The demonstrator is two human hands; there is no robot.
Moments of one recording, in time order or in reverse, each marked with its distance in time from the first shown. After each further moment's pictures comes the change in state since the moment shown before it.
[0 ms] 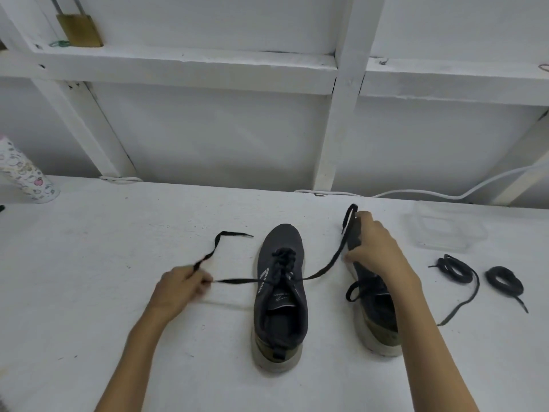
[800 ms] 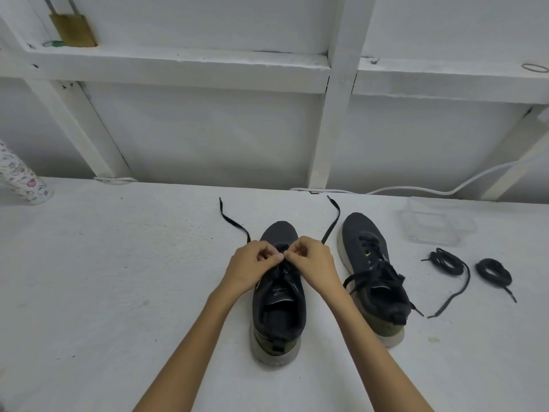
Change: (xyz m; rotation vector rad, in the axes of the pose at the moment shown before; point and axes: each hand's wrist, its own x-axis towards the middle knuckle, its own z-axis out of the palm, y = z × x) left_hand 0.006 0.071 0.091 0.019 -0.169 0.334; right_hand -0.009 -0.033 0.096 0.430 0.036 -0.145
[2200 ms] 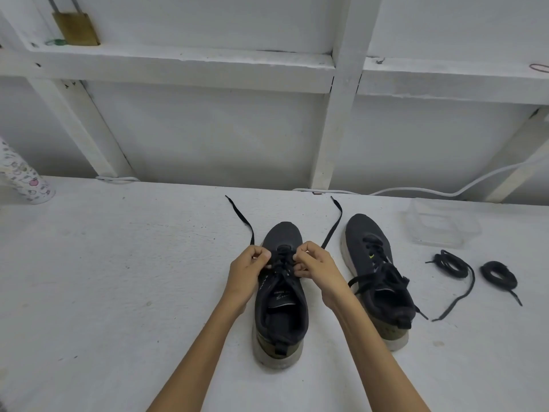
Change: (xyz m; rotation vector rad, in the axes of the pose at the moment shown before) left_hand -0.012 -0.014 0.013 -0.469 0.163 -0.130; right_hand -0.001 0.015 0.002 0.543 -0.144 0.150
